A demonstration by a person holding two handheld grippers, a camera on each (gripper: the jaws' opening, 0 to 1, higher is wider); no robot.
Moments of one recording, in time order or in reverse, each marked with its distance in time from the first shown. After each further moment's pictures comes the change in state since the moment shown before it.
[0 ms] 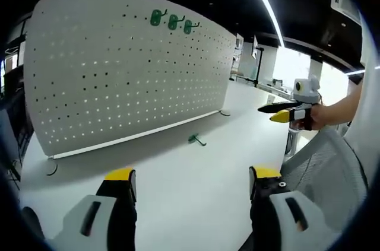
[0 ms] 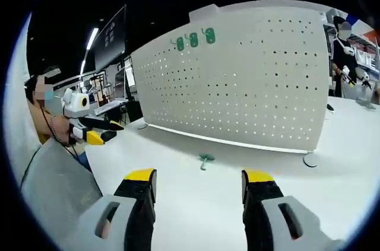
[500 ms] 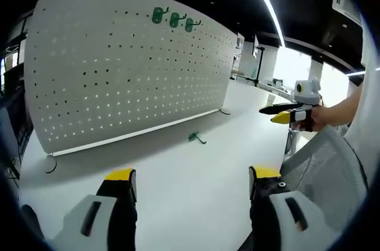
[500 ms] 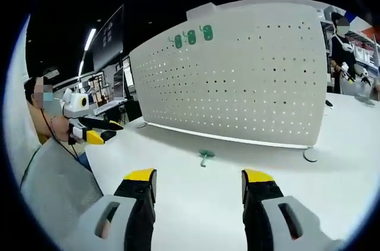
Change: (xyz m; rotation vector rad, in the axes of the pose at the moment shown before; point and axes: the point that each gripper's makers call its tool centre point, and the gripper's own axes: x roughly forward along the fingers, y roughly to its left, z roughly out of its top) left arm 0.003 0.000 -0.001 -0.003 0.007 -0.004; right arm 0.000 0.000 -0.006 0.019 0.007 -0.008
